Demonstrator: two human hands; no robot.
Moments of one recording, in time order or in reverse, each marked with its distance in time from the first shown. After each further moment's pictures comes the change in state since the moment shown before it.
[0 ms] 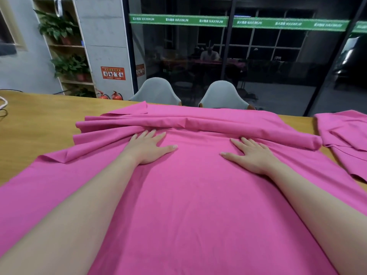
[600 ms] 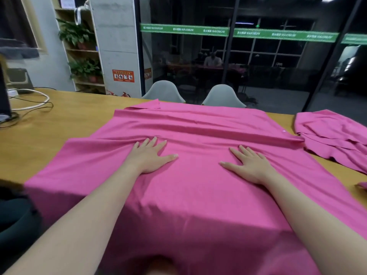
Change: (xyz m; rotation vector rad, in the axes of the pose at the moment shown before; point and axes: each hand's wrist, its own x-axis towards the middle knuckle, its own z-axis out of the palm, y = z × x) left_hand -0.180 0.000 0.003 -0.028 -0.010 -0.008; right_hand -0.172 -0.026 0.005 0.020 -0.007 -0.018
